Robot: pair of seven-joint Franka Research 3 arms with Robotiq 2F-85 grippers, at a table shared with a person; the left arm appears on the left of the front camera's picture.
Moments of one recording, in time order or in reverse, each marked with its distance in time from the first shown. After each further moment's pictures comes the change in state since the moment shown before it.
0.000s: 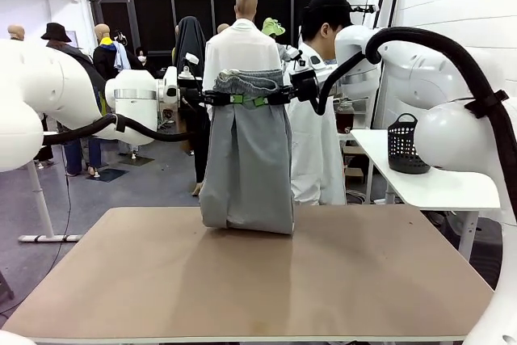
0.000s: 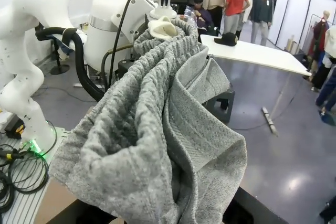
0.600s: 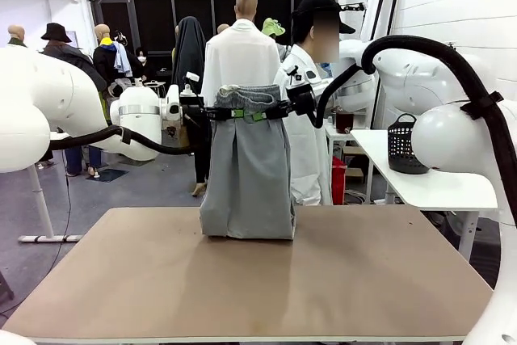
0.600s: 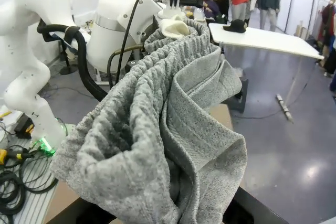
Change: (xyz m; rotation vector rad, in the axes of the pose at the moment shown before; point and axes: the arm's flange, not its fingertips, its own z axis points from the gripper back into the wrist) left arm -0.054 -0.001 -0.002 0.004 -0.032 0.102; right arm -0.041 0.005 -0.019 0.045 0.026 -0.089
